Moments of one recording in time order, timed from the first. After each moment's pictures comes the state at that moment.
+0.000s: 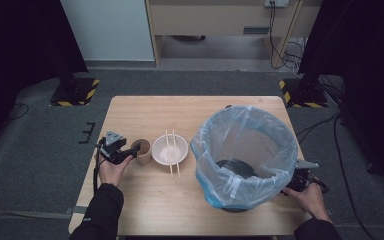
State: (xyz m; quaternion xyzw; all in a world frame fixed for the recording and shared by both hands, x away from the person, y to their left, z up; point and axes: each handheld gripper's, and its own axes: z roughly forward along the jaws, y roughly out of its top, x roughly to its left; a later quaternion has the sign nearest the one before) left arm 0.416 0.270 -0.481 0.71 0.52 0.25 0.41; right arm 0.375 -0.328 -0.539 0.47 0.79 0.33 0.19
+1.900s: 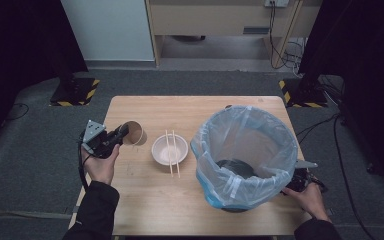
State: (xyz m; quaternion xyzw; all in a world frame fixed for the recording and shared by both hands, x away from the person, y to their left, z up) left arm 0.380 0.271 -0.392 0.65 0.48 0.29 0.51; right arm 0.376 -0.325 -0.539 0.47 0.80 0.33 0.19
